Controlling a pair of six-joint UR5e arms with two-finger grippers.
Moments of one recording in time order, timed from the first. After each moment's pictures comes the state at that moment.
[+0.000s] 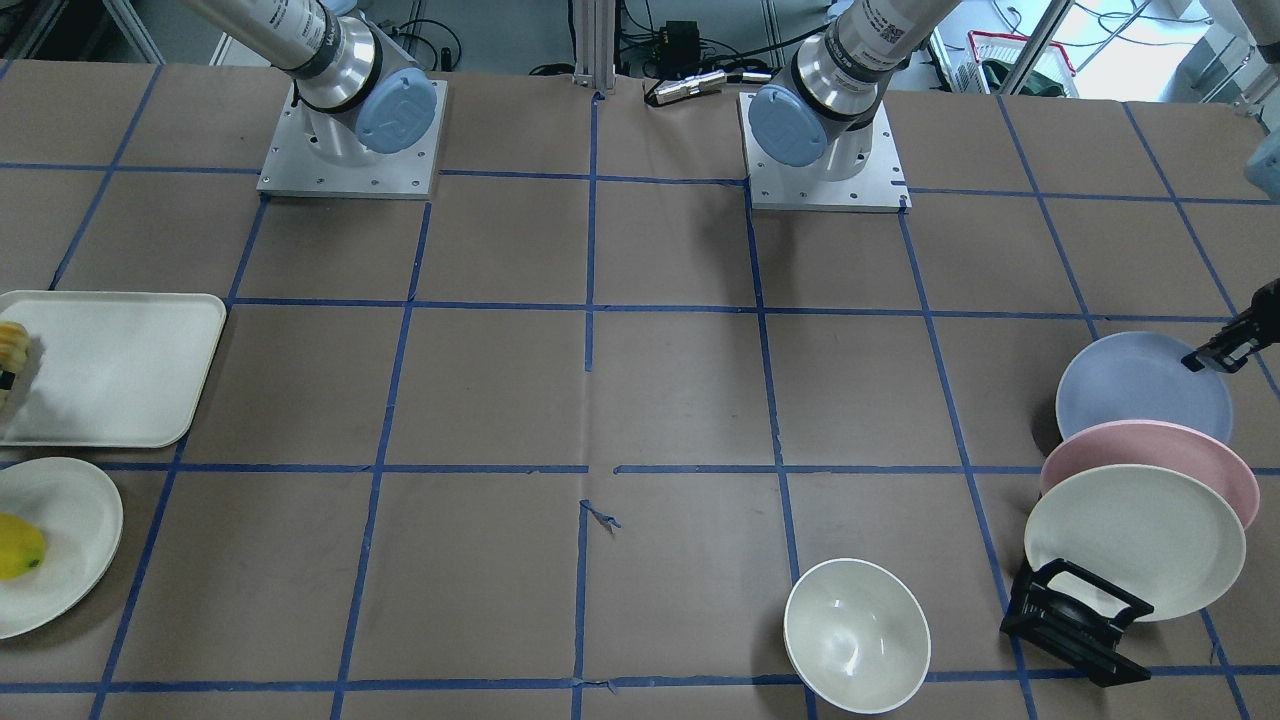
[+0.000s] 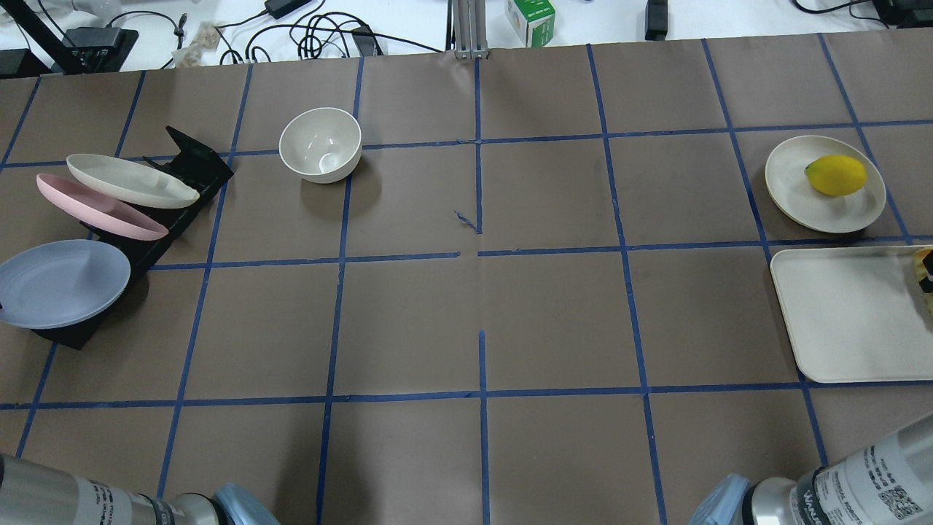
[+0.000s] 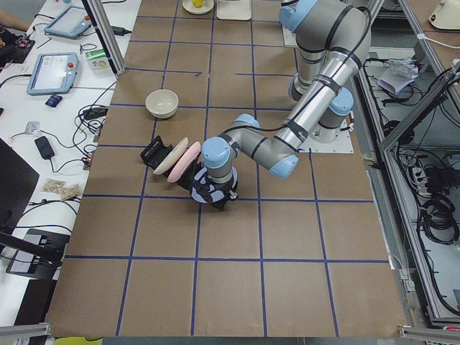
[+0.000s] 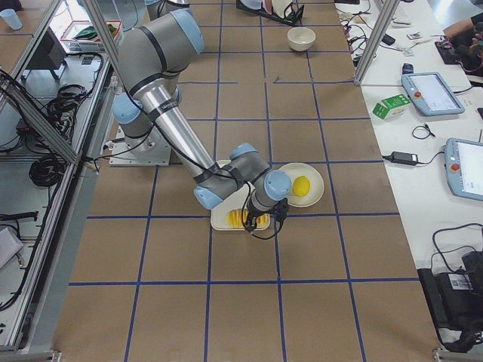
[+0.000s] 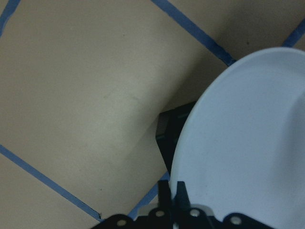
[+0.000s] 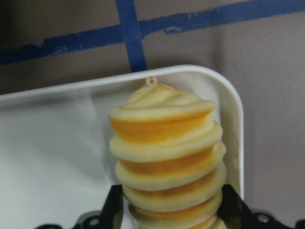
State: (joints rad) left arm -0.69 -1.94 -1.69 -1.15 1.65 0.19; right arm 0.73 -1.04 1.66 -1.98 -1.70 -0.67
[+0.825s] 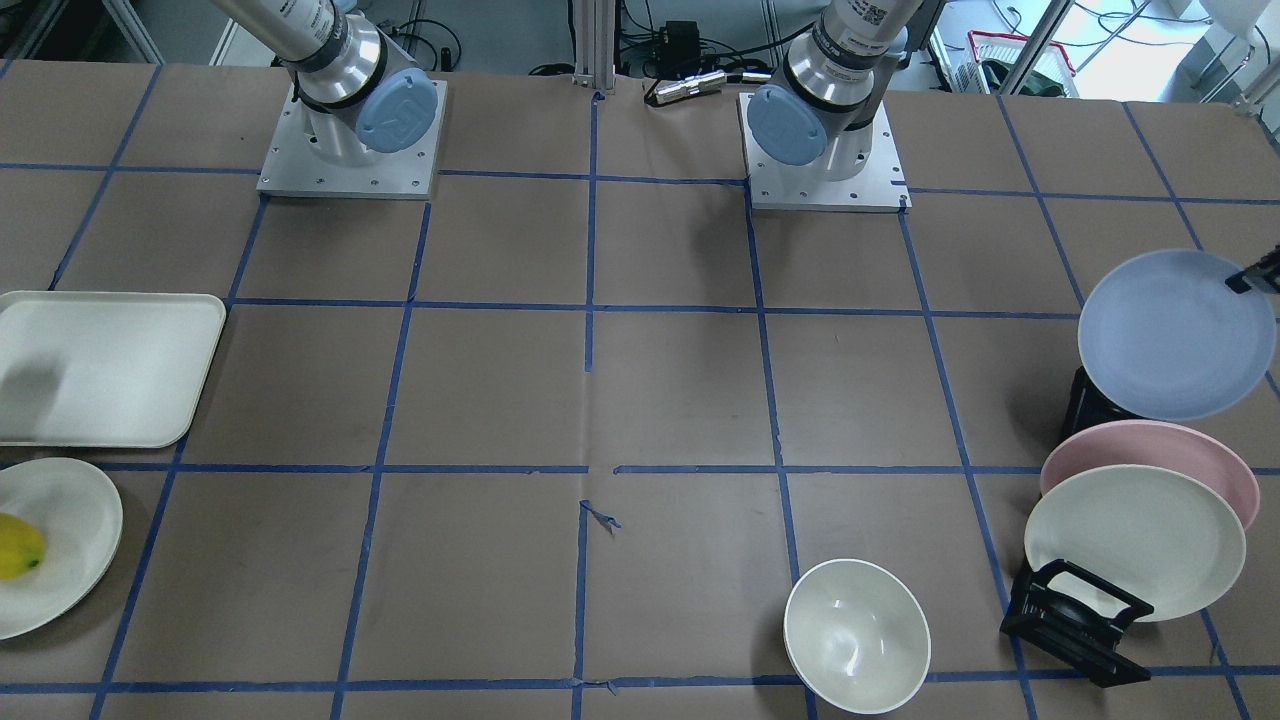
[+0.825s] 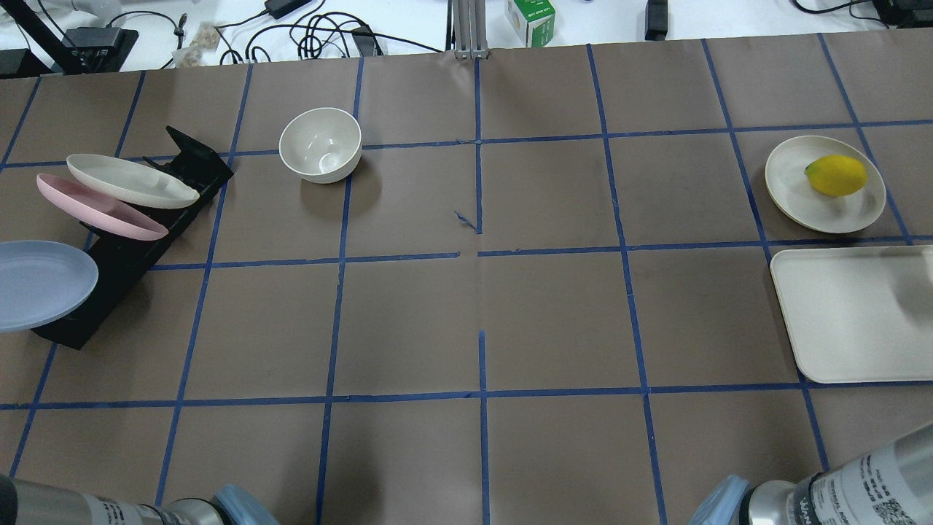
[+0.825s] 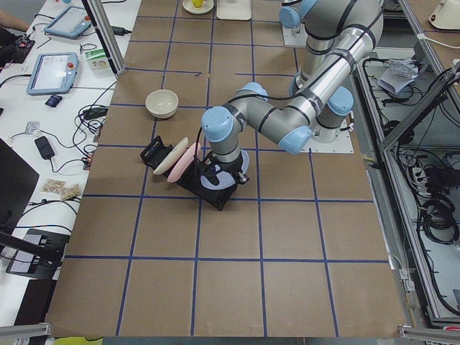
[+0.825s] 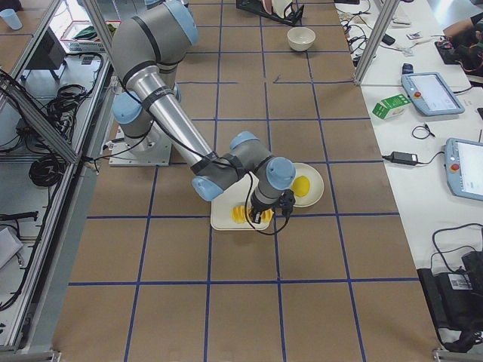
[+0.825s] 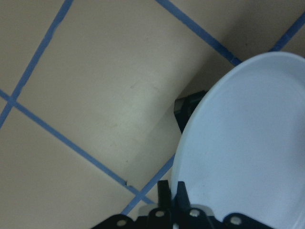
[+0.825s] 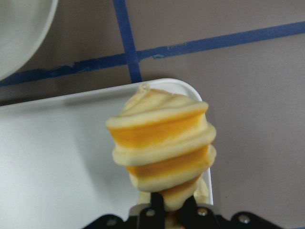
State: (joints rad) left arm -0.70 -1.77 -1.57 -1.53 1.76 0.18; right arm 0.74 -1.14 1.59 -1.89 -1.68 -0.66
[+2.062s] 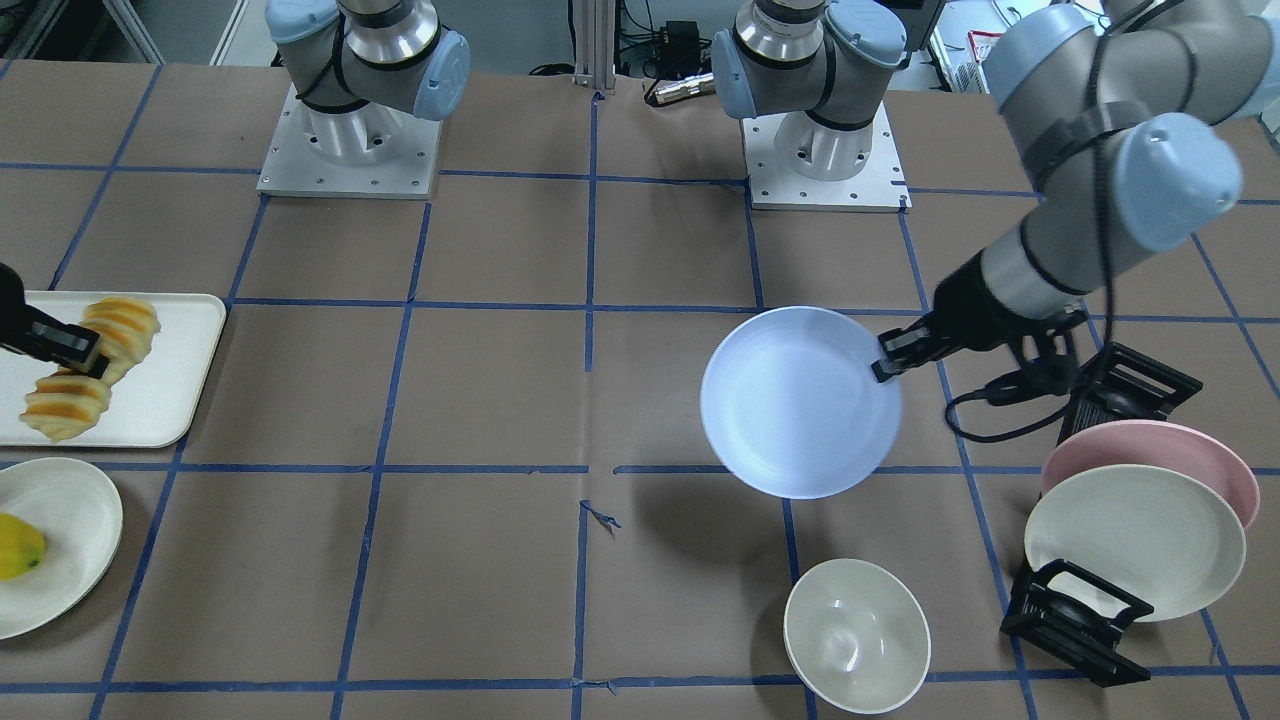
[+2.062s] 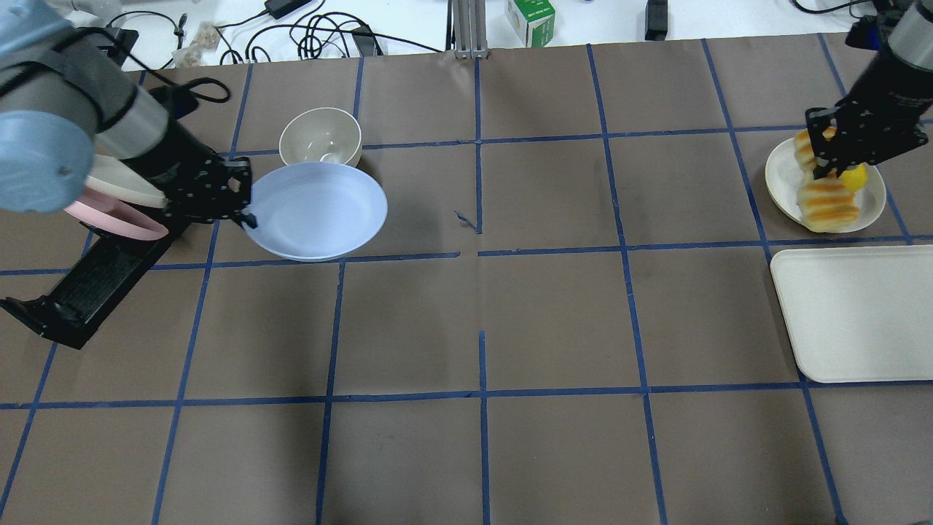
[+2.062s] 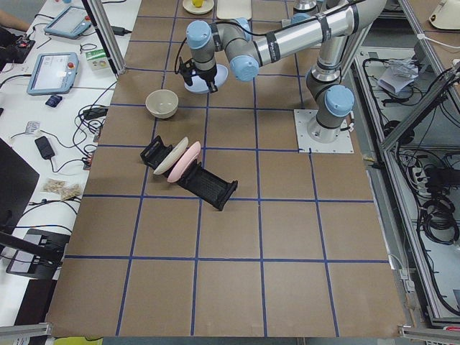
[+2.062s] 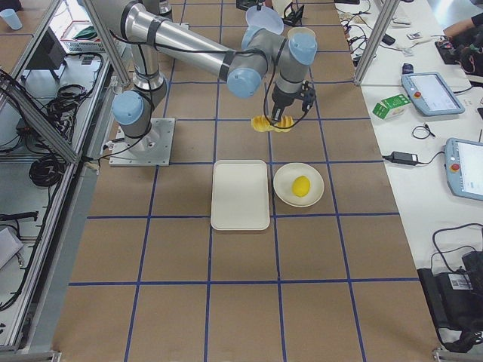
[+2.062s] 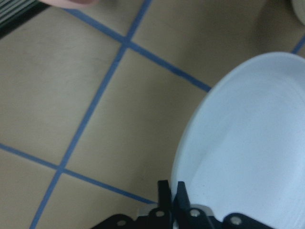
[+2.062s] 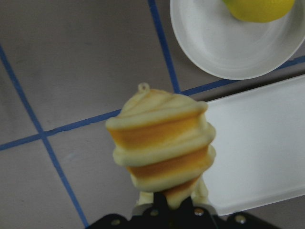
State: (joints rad) left arm -1.41 -1.71 -1.80 -1.31 1.33 -0.11; right arm 1.24 -1.37 1.54 -1.62 -1.58 -0.03
